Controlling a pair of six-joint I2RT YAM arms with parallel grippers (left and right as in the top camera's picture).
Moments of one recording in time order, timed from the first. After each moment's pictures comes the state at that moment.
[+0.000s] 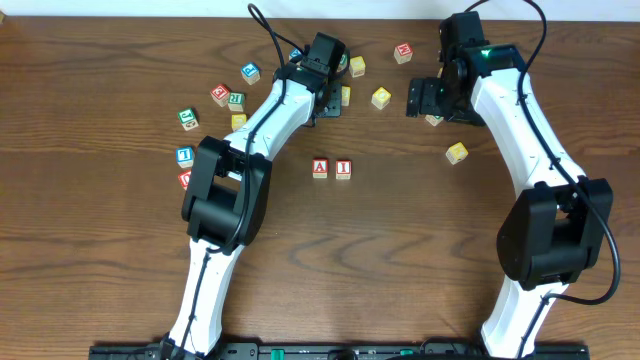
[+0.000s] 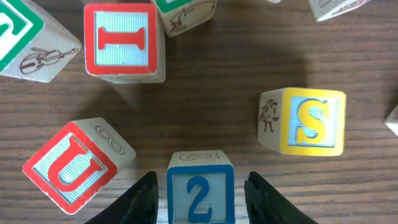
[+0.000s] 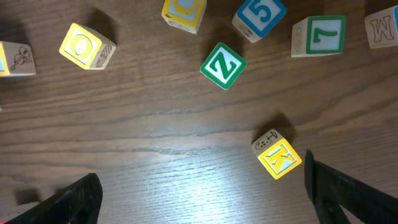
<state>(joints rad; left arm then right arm) -0.42 2.37 1.94 -0.68 -0.08 -0.36 0.17 2.02 1.79 -1.04 0.05 0.33</state>
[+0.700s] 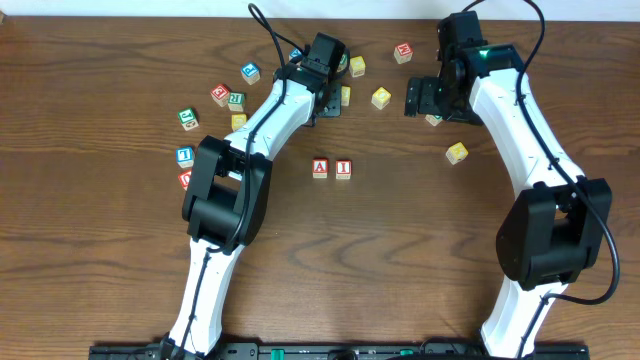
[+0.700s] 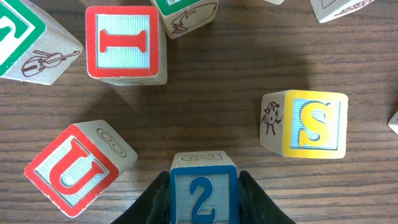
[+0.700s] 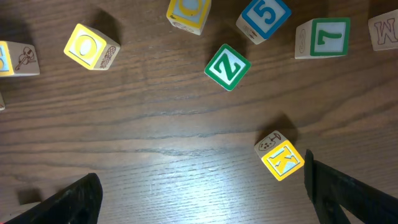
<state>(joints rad) -0.42 2.38 1.94 -0.67 -0.08 -0.35 0.18 2.02 1.79 -1.03 0.05 0.33</state>
